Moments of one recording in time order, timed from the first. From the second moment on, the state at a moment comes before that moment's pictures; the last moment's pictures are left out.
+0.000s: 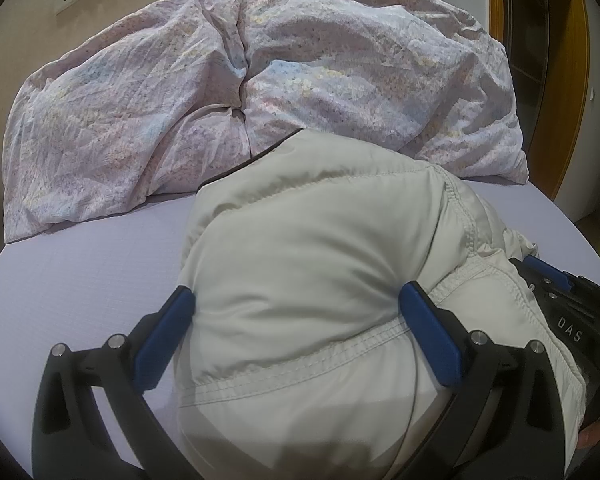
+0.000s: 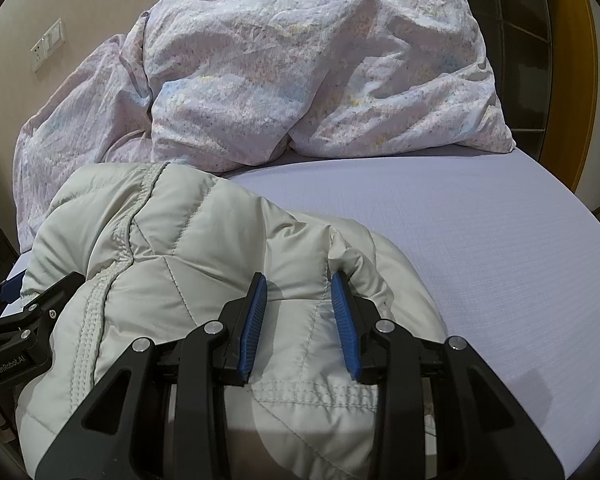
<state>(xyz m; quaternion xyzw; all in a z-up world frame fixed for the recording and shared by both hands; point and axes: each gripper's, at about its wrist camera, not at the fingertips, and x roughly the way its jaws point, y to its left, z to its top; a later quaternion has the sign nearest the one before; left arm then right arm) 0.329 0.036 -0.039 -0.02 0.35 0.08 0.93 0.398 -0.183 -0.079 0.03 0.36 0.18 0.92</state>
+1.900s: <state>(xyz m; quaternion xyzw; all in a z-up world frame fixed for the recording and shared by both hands) 0.284 0.144 -0.057 -0.32 0.42 -0.12 0.84 0.428 -0.241 -0.116 0.25 0.59 0.39 0.66</state>
